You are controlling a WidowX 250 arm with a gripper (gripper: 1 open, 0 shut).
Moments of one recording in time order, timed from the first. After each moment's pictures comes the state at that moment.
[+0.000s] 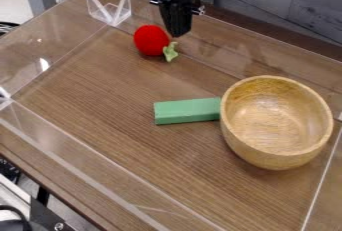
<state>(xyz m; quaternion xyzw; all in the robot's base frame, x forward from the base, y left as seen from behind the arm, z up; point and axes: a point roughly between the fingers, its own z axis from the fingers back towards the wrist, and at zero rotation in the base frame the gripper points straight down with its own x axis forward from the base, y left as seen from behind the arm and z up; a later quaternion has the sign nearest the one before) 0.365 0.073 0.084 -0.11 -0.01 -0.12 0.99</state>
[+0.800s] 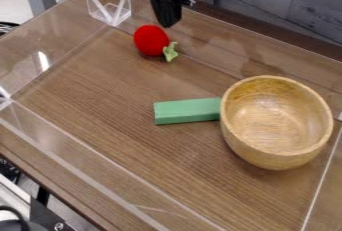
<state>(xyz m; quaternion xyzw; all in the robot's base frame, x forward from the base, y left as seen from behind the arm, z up) 0.370 0.095 0.083 -0.10 -0.02 -0.06 0.99</state>
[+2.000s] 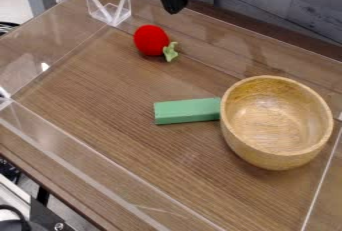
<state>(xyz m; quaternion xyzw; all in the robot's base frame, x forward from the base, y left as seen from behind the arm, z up) 0.365 0.090 0.115 -0.11 -0.03 -0.02 0.99</state>
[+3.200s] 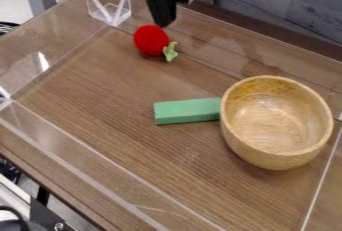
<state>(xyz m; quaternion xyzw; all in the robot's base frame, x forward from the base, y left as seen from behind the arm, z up) 0.368 0.093 0.093 -0.10 -0.02 -0.03 0.99</state>
